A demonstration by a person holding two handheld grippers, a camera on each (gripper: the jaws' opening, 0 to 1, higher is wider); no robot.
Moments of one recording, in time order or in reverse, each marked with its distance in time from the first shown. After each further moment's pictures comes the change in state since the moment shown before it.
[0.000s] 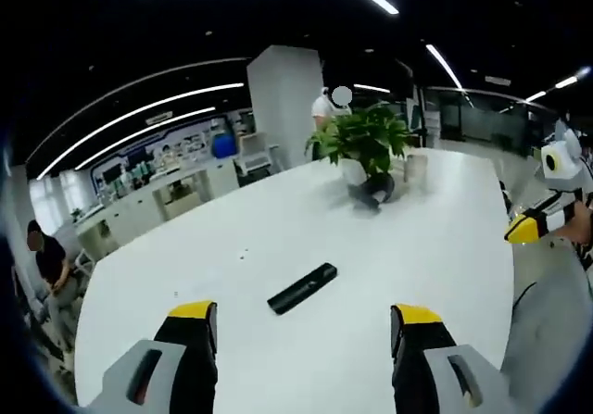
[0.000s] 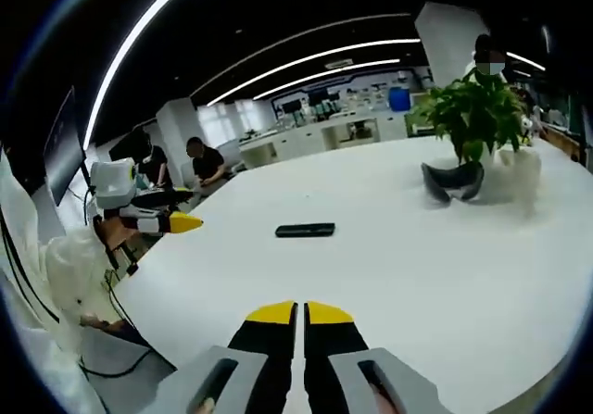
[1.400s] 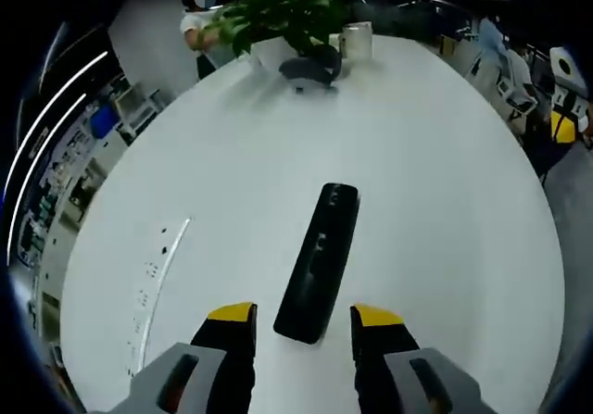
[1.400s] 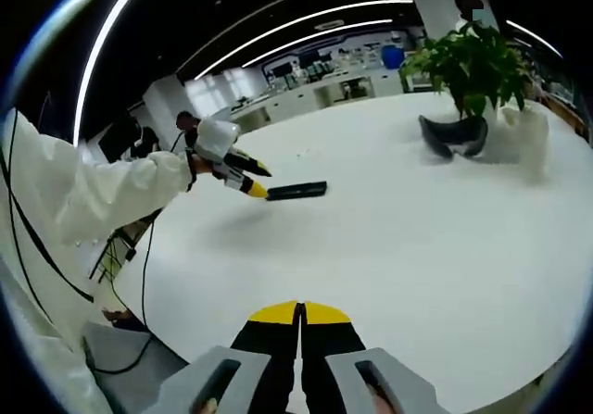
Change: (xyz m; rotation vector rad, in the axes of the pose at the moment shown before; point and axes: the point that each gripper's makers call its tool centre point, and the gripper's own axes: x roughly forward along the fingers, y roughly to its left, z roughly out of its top) left arm 0.183 0.036 -0.080 0.366 0.445 -0.425; right arm 0.018 -0.017 -0.031 0.079 0.180 0.008
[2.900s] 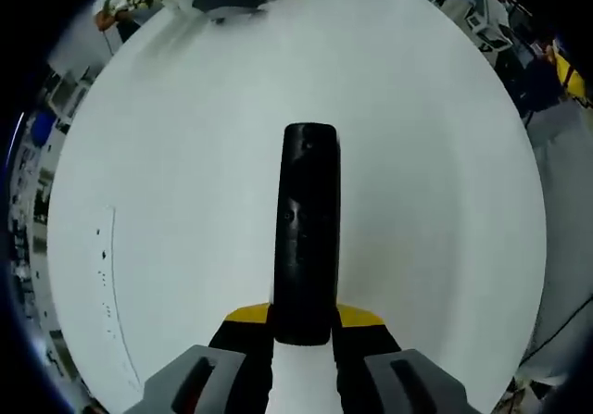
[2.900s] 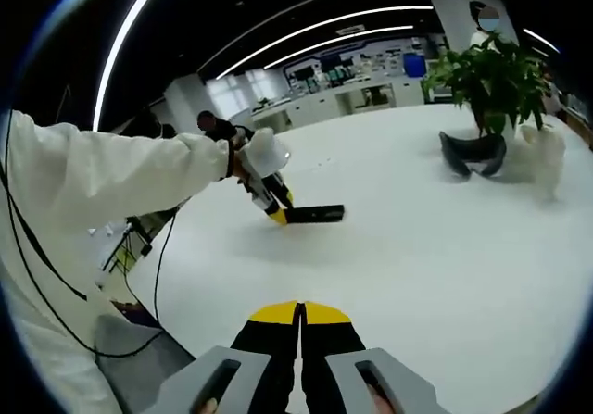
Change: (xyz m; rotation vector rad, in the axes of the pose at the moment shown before) left arm 0.019 -0.047 -0.023 0.147 0.388 -0.164; right arm -0.012 0.011 0.020 -0.059 -0.019 0.086
